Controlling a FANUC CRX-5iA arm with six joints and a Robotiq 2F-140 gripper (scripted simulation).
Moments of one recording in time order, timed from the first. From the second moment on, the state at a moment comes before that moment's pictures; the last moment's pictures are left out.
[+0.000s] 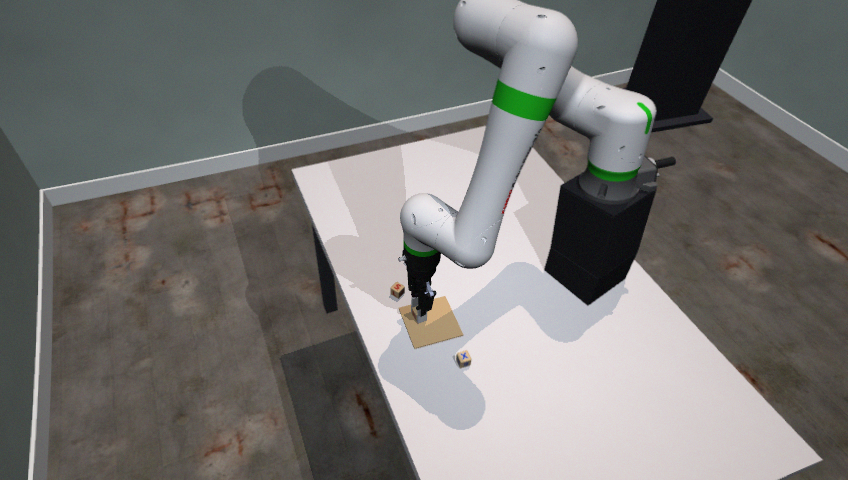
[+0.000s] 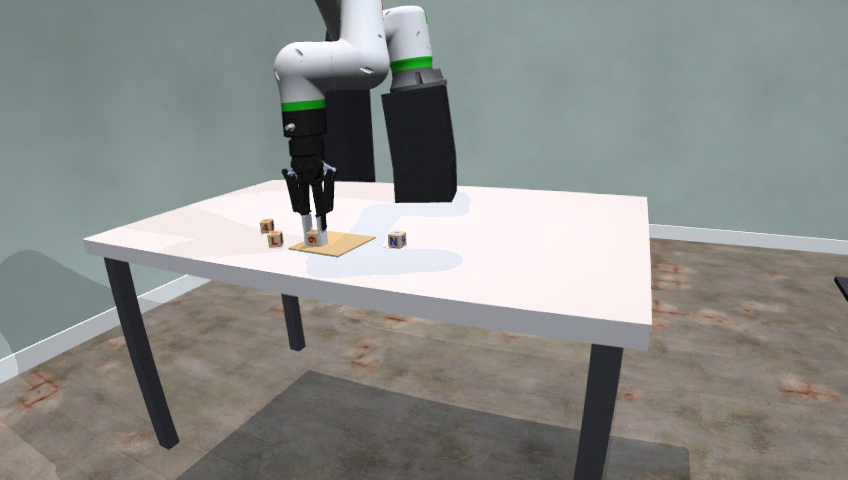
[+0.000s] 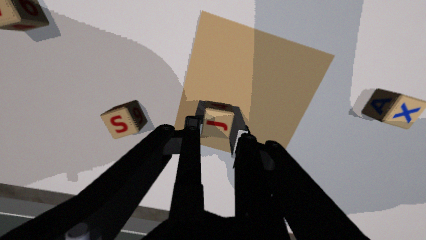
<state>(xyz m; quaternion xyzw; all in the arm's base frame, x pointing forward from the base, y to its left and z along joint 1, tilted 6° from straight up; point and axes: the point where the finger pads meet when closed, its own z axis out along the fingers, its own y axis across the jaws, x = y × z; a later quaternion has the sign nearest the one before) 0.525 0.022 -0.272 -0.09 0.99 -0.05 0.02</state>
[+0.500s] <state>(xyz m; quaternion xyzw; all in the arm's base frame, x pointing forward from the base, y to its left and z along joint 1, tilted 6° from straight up) 0.525 0.022 -0.271 -0.09 0.99 -0.05 0.02</state>
